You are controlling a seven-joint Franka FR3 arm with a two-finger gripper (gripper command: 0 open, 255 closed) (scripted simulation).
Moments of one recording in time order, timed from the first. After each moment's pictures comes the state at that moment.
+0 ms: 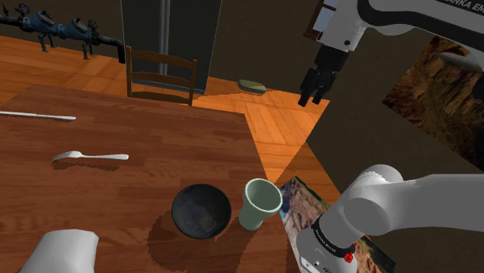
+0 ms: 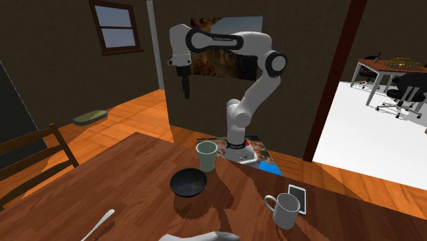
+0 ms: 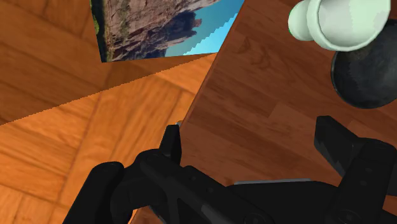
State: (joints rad) arm 0.02 -0.77 -0.06 -2.30 0.03 1.45 -0.01
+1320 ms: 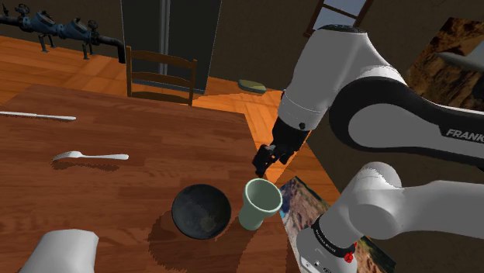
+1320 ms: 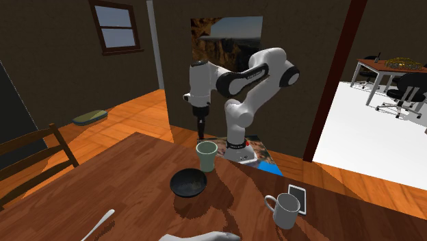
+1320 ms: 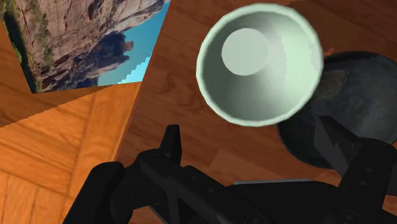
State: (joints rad) arm 0.17 -0.95 0.44 -2.68 0.29 1.75 0.43
